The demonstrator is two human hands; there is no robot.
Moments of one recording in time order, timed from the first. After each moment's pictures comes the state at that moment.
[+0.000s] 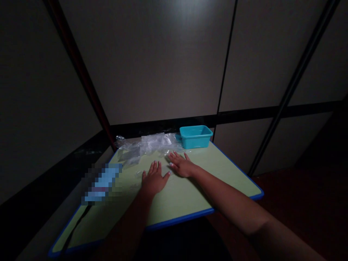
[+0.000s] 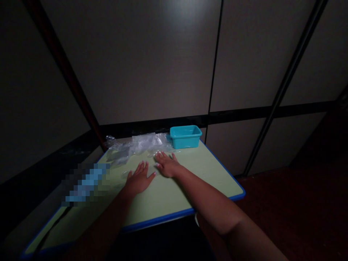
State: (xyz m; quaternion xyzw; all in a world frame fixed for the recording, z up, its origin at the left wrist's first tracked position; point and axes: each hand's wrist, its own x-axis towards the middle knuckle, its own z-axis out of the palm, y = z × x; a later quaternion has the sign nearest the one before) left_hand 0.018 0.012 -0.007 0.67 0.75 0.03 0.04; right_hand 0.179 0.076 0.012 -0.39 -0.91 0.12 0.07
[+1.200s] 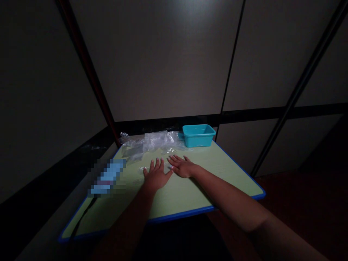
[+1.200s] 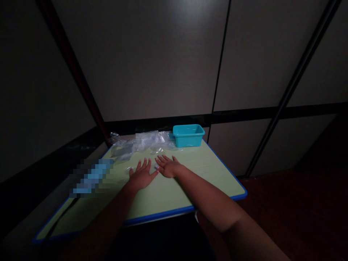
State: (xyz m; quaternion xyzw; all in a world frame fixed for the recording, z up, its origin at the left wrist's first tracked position) left_hand 0.016 0.016 -0.012 0.66 0.75 0.04 0.04; right_hand 0.174 0.073 0.008 -0.37 -0.92 0.14 -0.01
